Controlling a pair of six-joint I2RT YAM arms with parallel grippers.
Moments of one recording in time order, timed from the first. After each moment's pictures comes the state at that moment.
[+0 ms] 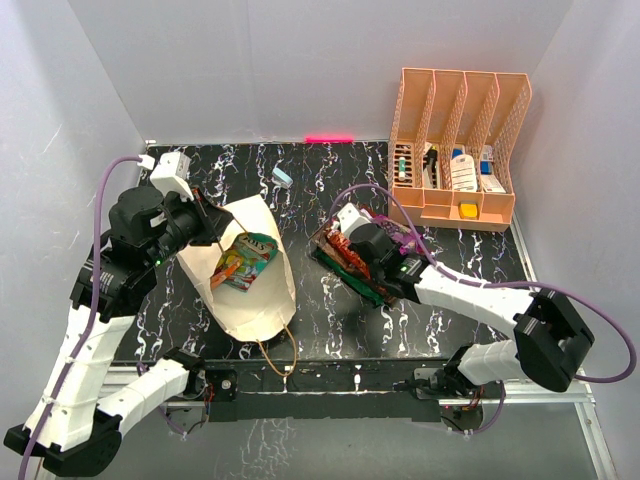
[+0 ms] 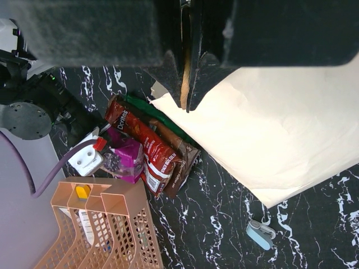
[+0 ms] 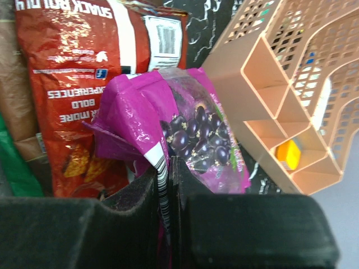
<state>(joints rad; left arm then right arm) -0.40 0.88 1.33 -0.81 0.05 -0.43 0.80 1.32 0.79 -0.13 0.63 -0.34</state>
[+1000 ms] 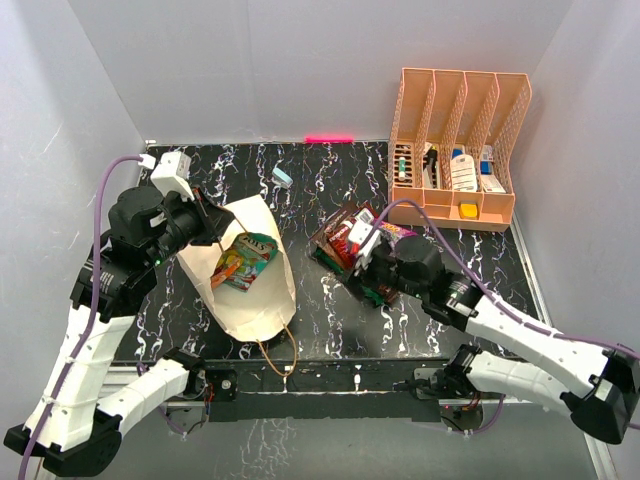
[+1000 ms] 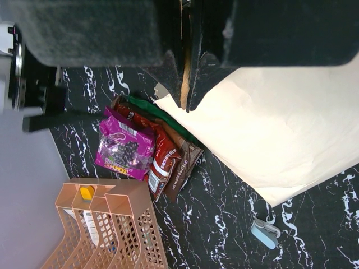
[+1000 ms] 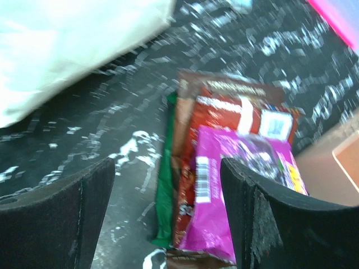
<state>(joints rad) -0.40 0.88 1.33 -0.80 0.07 -0.43 0.85 0.91 0.71 -0.13 -0.10 -0.25</state>
